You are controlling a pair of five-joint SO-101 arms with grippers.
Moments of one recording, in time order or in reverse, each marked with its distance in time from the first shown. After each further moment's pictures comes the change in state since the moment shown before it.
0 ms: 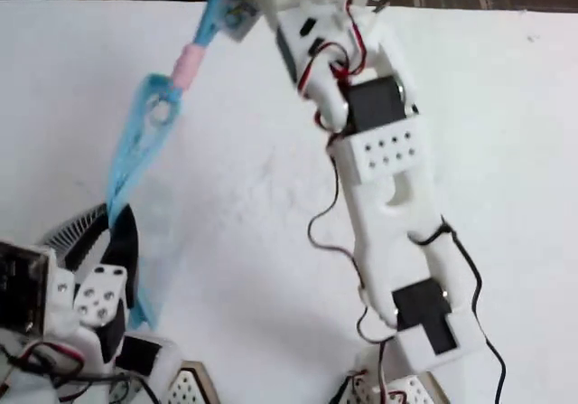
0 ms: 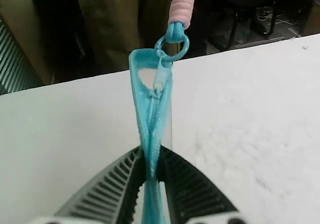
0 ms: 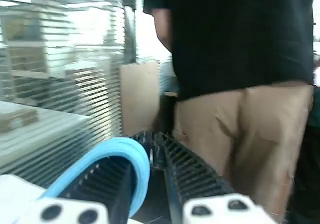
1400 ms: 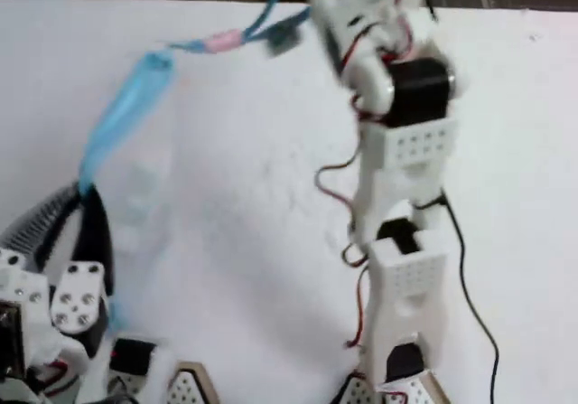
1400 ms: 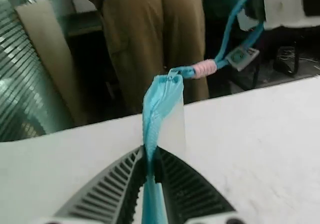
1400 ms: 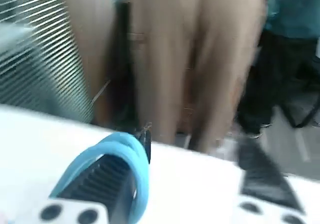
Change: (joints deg) left arm -7.2 -1.6 0.3 -10.7 -6.2; right arm 4.0 28.4 -62.7 59.9 4.1
